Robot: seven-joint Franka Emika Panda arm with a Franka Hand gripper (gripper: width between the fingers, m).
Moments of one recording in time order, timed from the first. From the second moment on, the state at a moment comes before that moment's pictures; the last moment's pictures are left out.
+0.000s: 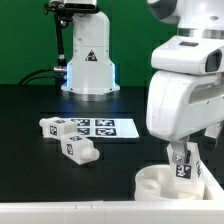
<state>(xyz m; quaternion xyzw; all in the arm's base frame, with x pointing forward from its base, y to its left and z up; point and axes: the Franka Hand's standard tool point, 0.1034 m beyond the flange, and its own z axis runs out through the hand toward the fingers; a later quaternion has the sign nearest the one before) 0.630 0.112 0.074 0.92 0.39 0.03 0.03</state>
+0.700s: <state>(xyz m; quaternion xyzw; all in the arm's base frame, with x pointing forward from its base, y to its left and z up) 0.632 0.107 0.074 0.98 0.19 0.04 0.02</state>
